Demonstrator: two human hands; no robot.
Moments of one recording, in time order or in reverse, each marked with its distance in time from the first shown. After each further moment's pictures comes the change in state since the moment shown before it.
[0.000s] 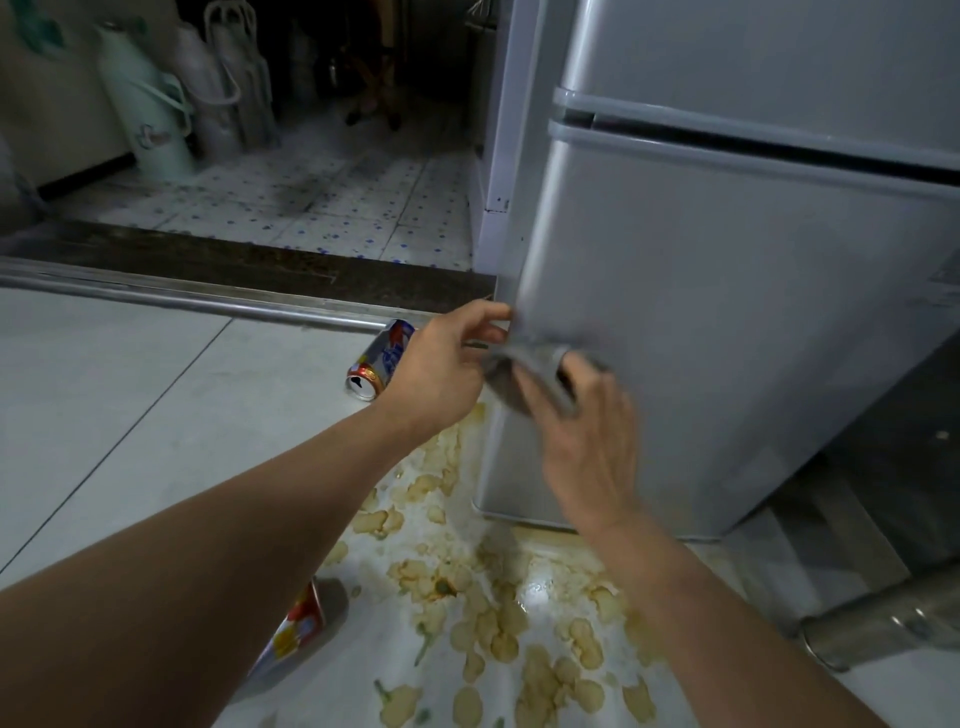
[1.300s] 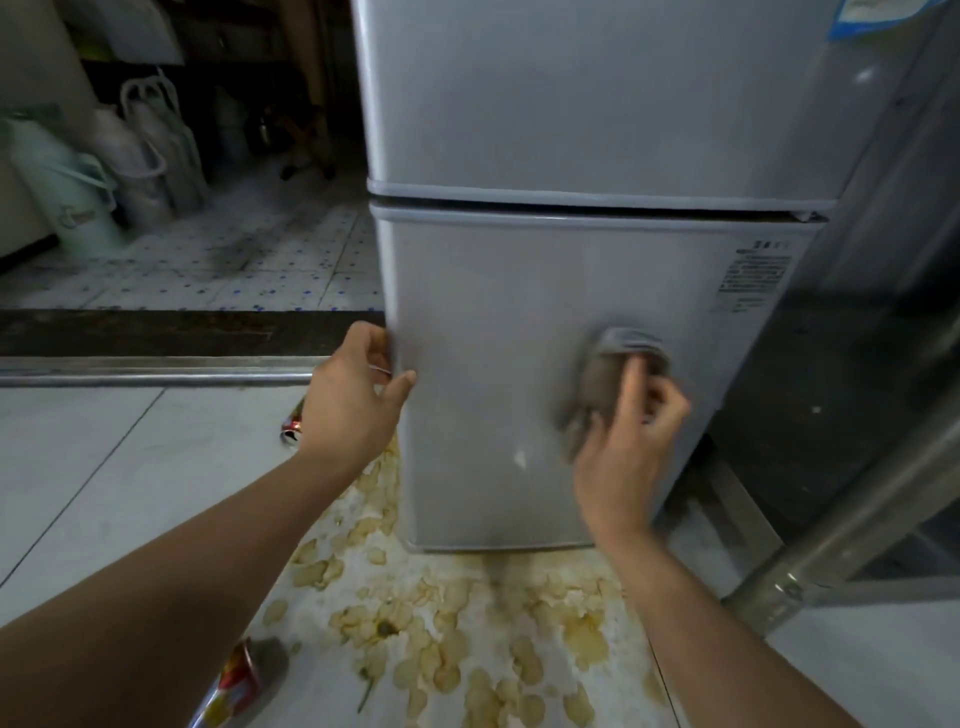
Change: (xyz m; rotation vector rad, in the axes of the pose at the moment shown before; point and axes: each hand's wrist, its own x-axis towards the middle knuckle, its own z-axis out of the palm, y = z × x) left_hand 0.007 0.026 0.026 0.430 0.323 0.004; right_hand -0.019 0.085 -0.043 0.240 0.085 0.781
